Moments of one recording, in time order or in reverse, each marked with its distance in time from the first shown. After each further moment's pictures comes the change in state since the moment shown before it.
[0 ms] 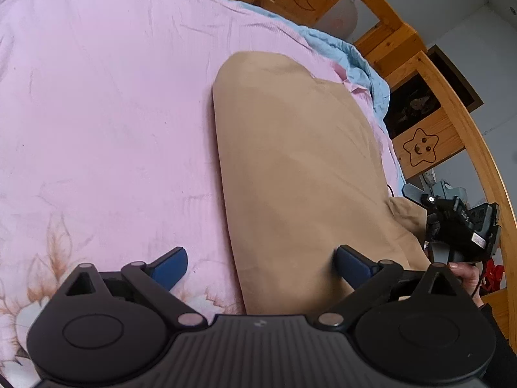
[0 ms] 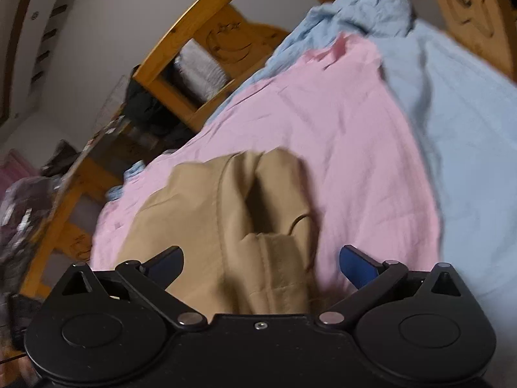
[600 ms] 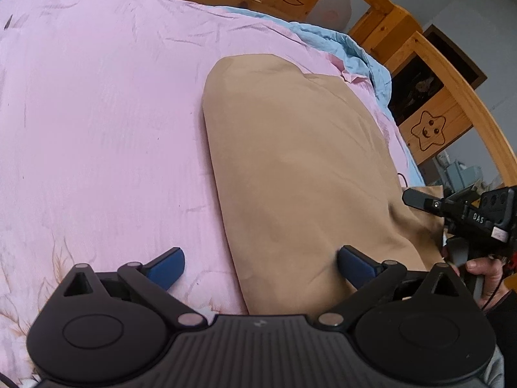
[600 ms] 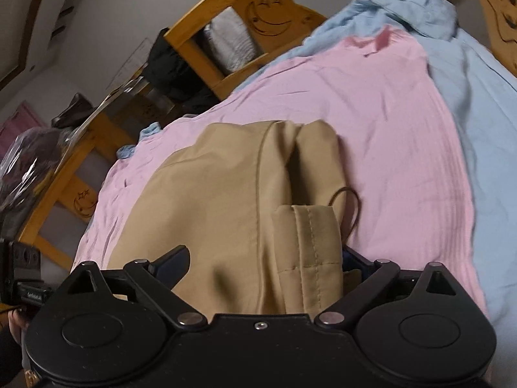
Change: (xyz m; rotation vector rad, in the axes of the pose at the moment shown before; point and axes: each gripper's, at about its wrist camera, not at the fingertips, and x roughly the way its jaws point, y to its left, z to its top) left arm 0.002 -0.016 0.002 0.116 -0.005 0.084; right arm 0.002 0.035 -0.017 -0.159 0.062 -0.017
